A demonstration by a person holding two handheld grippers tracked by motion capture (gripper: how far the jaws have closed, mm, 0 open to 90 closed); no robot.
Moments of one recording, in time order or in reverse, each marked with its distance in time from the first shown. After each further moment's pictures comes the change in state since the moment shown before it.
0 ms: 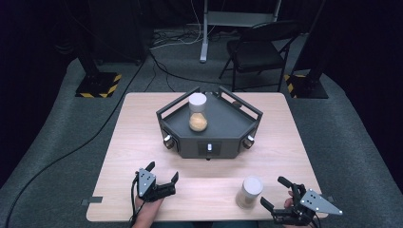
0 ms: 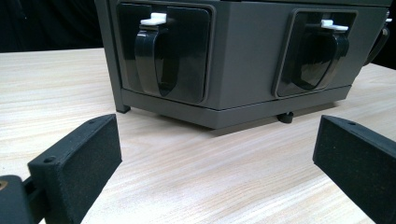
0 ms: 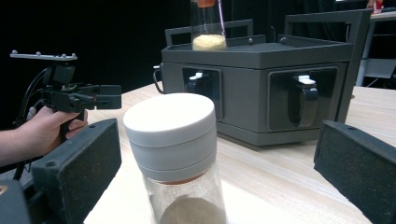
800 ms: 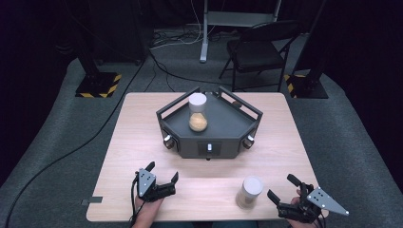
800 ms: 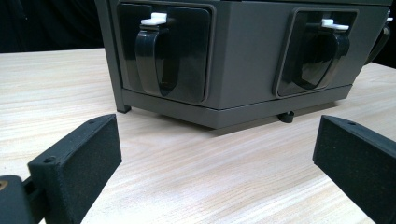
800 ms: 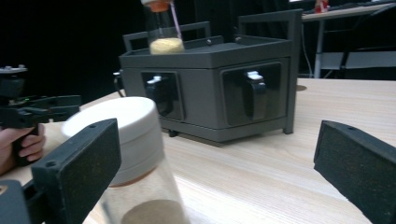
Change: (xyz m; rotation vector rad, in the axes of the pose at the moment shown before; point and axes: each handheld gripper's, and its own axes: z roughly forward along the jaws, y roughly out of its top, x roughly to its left) left arm 0.000 0.000 0.000 0.001 0.003 0.003; right arm 0.006 -0.003 -0.008 -0.019 -0.136 0.046
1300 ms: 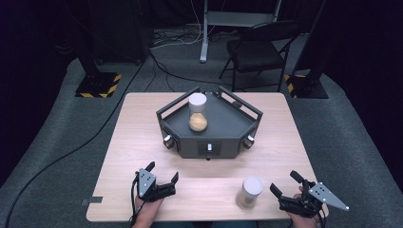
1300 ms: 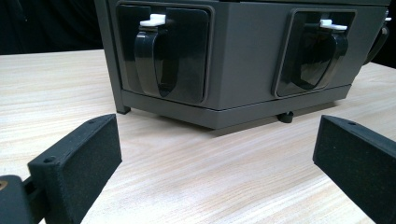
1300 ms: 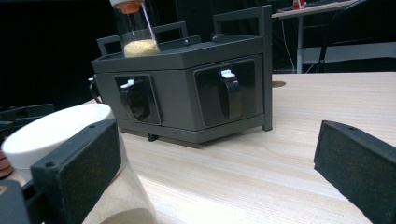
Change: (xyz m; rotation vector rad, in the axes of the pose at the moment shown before) left arm 0.000 -0.001 0.000 -0.003 -0.002 0.004; right arm -0.004 -0.002 0.006 -0.003 -0.077 0.041
